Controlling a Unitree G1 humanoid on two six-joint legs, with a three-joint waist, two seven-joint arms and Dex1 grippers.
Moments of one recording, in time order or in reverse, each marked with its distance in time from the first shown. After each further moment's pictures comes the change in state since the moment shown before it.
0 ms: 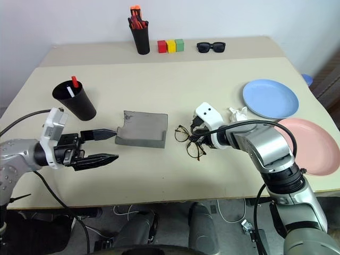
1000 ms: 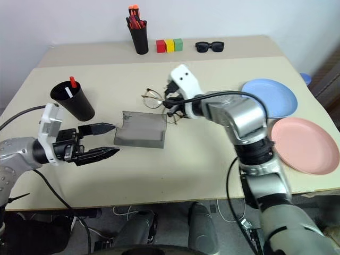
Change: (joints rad) left arm 0.008 0.002 0.028 -0.021 -0.048 -0.025 0.099; right arm -0.288 0.289 0.003 0.206 -0.015 -0.142 -0.117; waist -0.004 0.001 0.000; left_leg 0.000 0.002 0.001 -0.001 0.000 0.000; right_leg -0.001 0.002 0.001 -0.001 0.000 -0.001
